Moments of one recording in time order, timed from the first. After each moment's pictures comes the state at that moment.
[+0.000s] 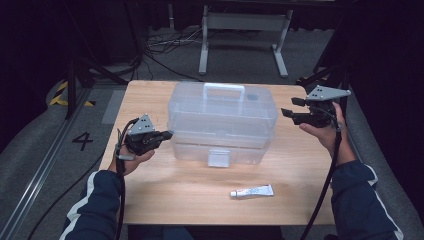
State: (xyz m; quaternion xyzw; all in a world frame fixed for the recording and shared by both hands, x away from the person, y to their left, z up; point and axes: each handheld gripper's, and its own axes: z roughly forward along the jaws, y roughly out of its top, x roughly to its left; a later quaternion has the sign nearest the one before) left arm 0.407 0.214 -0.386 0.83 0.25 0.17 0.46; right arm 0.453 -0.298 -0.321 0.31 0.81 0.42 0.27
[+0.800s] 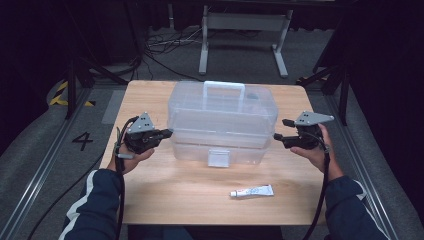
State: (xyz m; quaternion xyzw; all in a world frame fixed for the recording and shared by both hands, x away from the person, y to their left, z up) left arm 0.408 0.213 -0.379 0.83 0.25 0.18 0.46; right arm 0.435 -0.286 -0.384 0.28 0.83 0.42 0.24
